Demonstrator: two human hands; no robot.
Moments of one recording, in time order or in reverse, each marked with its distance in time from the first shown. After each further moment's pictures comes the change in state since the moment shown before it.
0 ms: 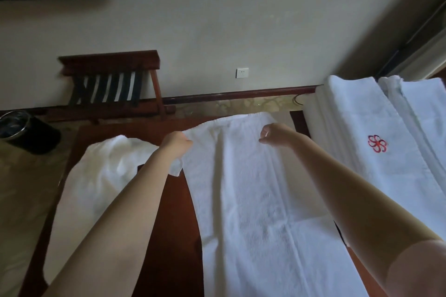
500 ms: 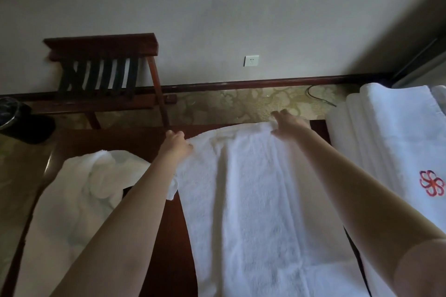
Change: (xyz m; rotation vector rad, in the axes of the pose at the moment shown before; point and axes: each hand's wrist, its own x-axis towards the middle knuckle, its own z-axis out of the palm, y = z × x) left_hand 0.100 0.007 0.023 0.201 0.030 -0.115; right_hand 0.128 0.025 -0.009 -0.190 0.068 0.052
